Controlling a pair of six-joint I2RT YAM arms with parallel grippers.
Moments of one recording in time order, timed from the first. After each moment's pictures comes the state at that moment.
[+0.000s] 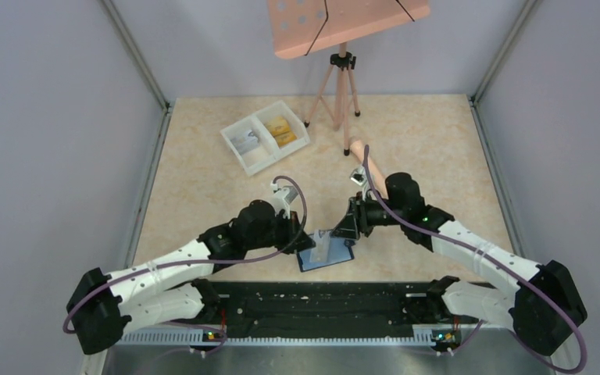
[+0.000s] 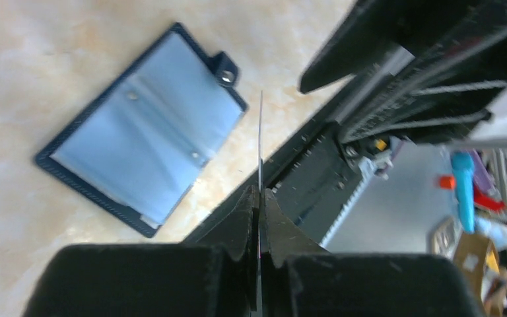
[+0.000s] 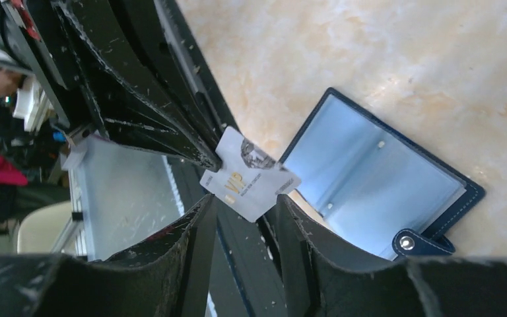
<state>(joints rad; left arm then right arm) -0.91 0.98 0.55 -0.10 0.17 -0.77 0.61 1.08 0.59 -0.02 -0.68 0.46</state>
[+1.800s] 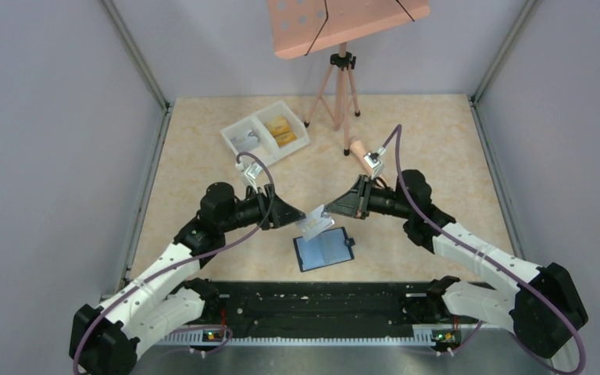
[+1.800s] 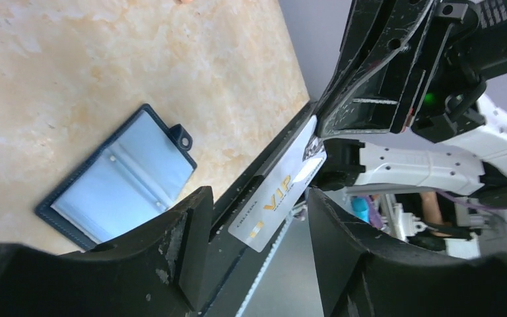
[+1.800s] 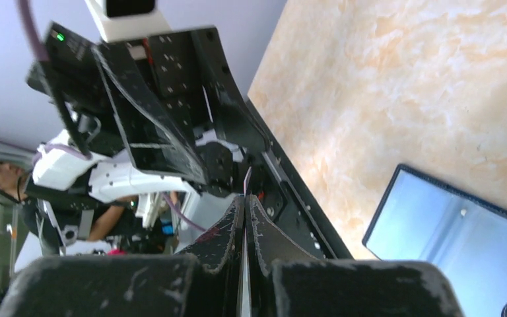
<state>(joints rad) -0.54 0.84 0.56 0.01 0.55 -0.86 0.60 1.07 0.58 0.30 -0.65 0.93</state>
